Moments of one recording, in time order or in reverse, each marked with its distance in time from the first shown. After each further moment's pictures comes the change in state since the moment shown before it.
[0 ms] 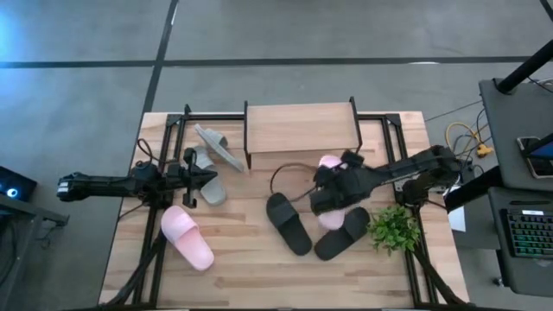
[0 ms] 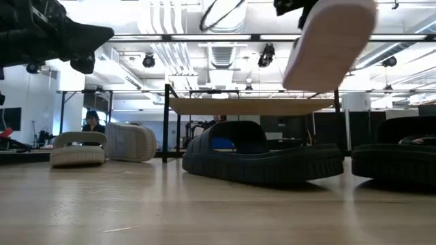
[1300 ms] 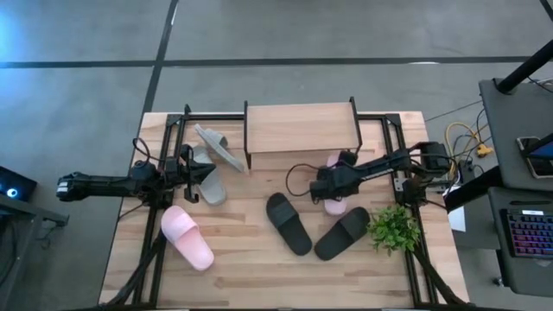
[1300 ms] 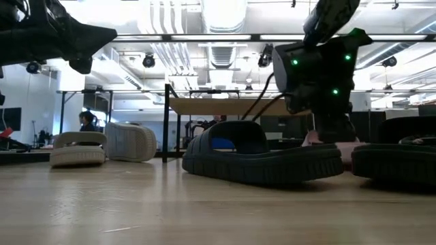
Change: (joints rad) left arm 0.000 0.013 0.001 0.056 -0.117 0.000; right arm -0.207 0.072 -0.547 0.537 0.039 -0.302
